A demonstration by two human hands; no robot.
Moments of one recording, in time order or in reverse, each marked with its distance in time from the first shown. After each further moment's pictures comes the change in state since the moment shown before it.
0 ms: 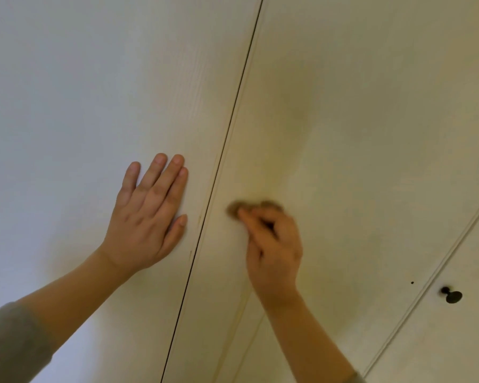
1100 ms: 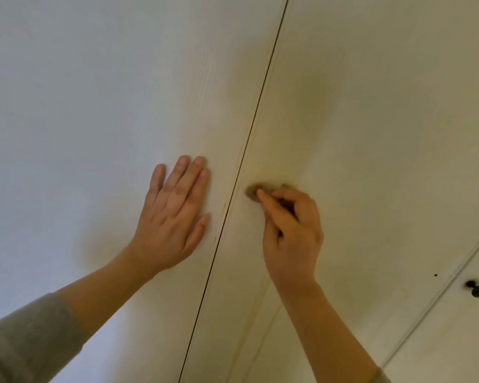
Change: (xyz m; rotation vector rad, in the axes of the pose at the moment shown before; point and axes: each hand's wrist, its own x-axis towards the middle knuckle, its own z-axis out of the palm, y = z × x) left_hand -0.012 0.009 -0.021 -0.150 -0.060 -0.075; right_hand 0.009 -0.021 0.000 -0.058 0.028 0.069
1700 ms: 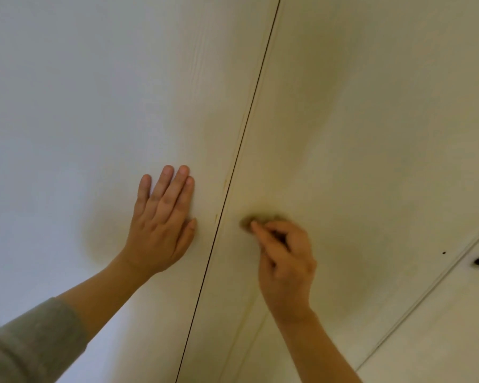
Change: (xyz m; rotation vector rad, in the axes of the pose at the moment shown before) left_hand -0.060 -0.001 0.019 0.056 -0.039 -0.025; right_hand -0.077 0.003 -0.012 -0.009 -0.115 0.055
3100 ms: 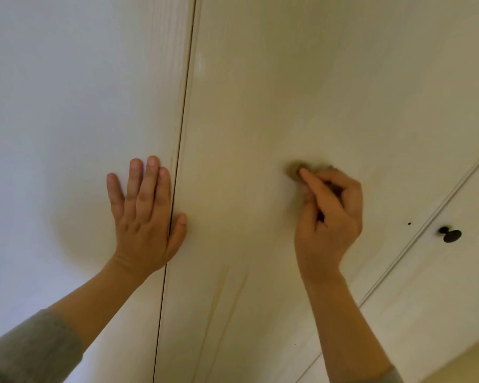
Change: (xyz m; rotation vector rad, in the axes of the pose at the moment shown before) left_hand 0.001 0.054 0.032 0.065 0.108 -0.088; right_hand 0.038 0.068 -0.055 -0.072 0.210 0.132
